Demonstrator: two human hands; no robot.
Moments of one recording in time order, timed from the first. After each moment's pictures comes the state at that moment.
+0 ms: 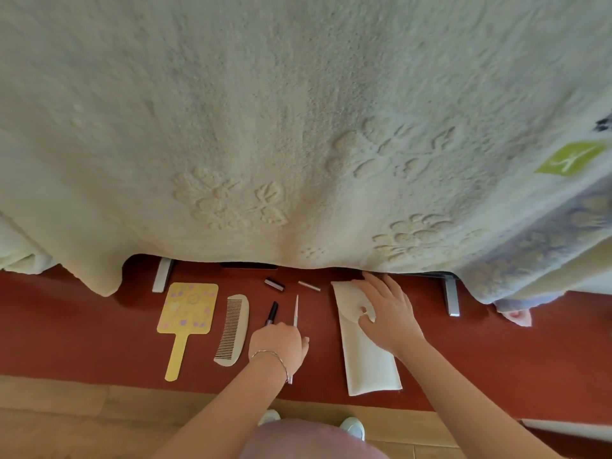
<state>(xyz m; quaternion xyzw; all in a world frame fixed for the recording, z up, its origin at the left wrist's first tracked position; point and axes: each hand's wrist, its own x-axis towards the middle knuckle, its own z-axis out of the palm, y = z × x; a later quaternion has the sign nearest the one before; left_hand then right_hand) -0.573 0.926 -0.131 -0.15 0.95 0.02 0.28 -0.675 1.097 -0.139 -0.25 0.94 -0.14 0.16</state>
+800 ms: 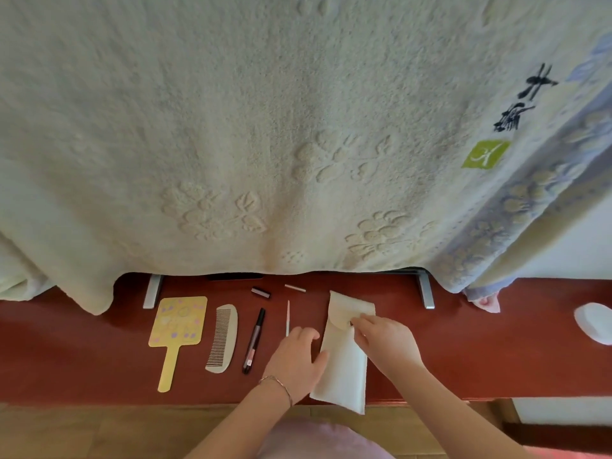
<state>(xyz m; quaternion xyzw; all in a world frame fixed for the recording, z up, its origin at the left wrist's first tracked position) -0.548 0.964 -0.127 -0.13 0.92 0.34 0.14 -0.636 1.133 -0.145 -0.31 0.94 -0.10 -0.01</state>
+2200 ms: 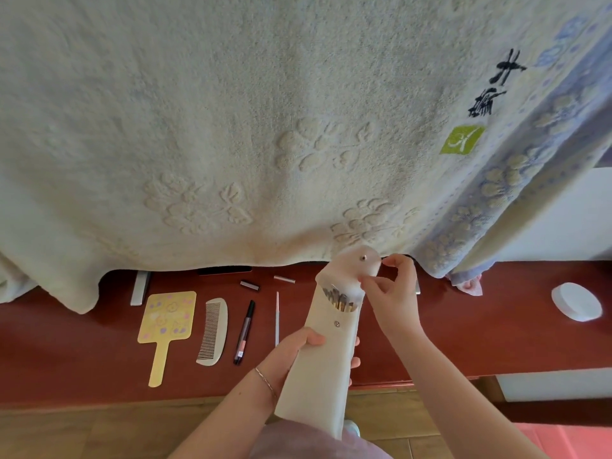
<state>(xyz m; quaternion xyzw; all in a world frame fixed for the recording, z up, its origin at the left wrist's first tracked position) -0.555 0.974 -0.072 -0.25 0.38 0.84 0.29 -0.637 1.120 -0.068 0.00 0.81 -0.59 0.02</state>
